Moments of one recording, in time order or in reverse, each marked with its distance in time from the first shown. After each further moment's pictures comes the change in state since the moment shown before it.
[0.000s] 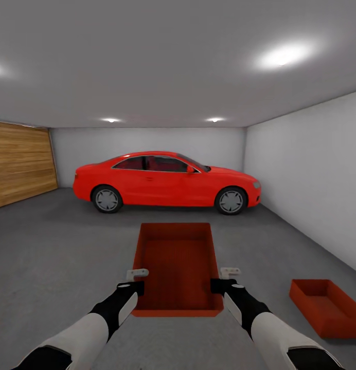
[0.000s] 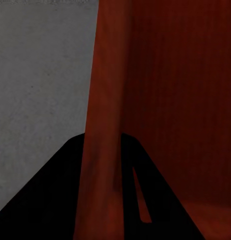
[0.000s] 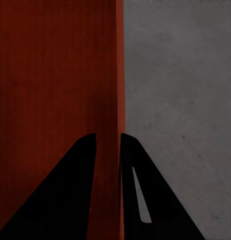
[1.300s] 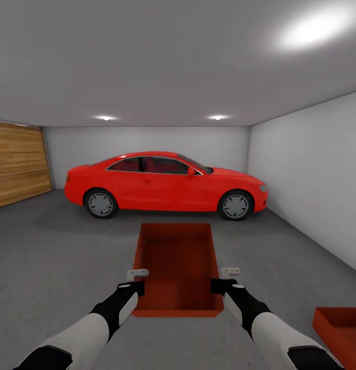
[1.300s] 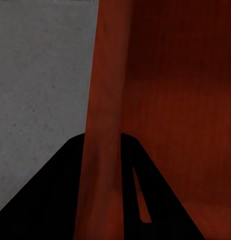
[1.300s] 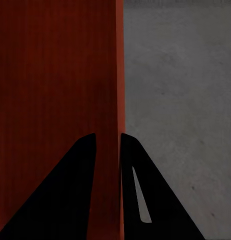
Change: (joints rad) left arm 0.000 -0.003 0.005 0.002 -0.004 -0.001 0.001; right arm 0.000 -0.003 0.006 0.000 -0.007 0.002 0.000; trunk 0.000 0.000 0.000
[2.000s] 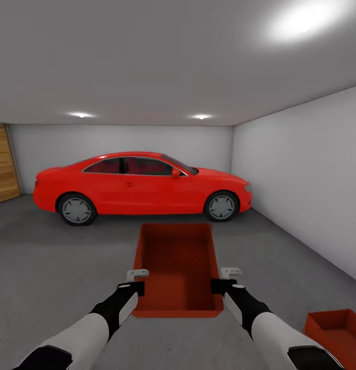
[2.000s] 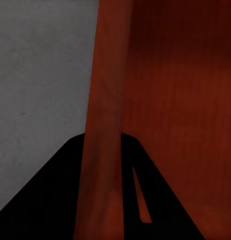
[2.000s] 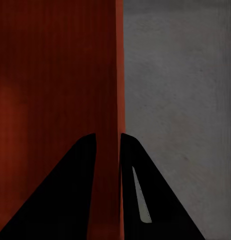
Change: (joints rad) left arm 0.000 0.000 0.001 0.001 0.000 0.004 0.000; right arm 0.000 0.000 -0.001 0.000 0.001 0.005 0.000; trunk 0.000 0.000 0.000
